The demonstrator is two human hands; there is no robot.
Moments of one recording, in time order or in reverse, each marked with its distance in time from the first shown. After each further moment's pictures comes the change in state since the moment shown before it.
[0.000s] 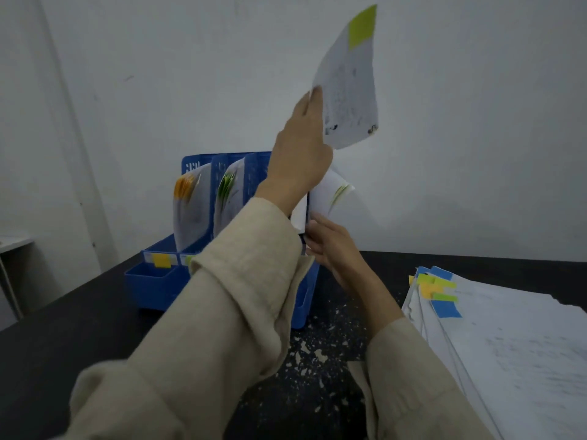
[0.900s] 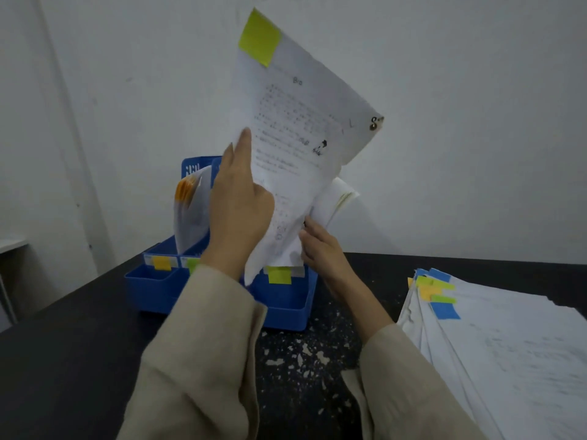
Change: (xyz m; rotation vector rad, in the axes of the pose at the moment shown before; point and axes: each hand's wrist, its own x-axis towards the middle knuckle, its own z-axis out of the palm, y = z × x) left_hand -0.073 -0.033 -0.035 -0.084 0.180 -0.228; right_hand 0.018 0.032 0.007 -0.101 -0.047 -0.123
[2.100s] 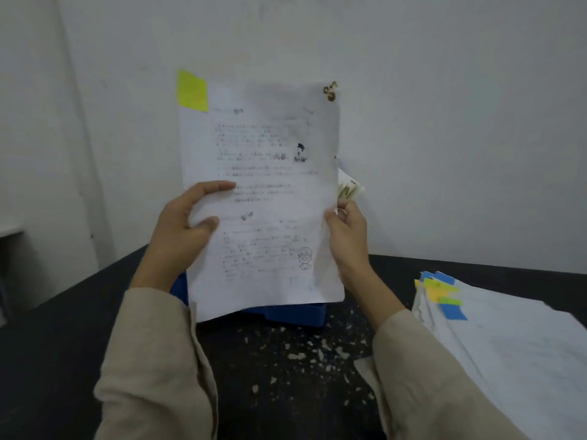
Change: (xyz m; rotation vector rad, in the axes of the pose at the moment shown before) left_hand -0.010 -0.107 -0.068 -0.371 -0.187 0.019; right_hand -0.019 -0.051 0.031 -0.062 0.383 -0.169
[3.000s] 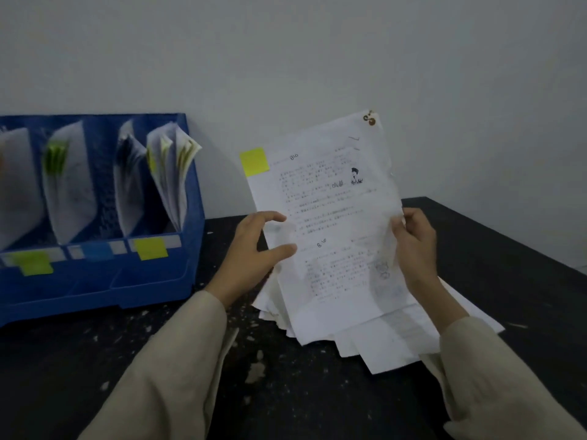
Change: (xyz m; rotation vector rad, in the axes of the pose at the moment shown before) left_hand -0.057 0.053 0.237 -0.362 -0.601 -0.140; right_hand -0.076 0.006 -0.289 -0.363 0.517 -0.044
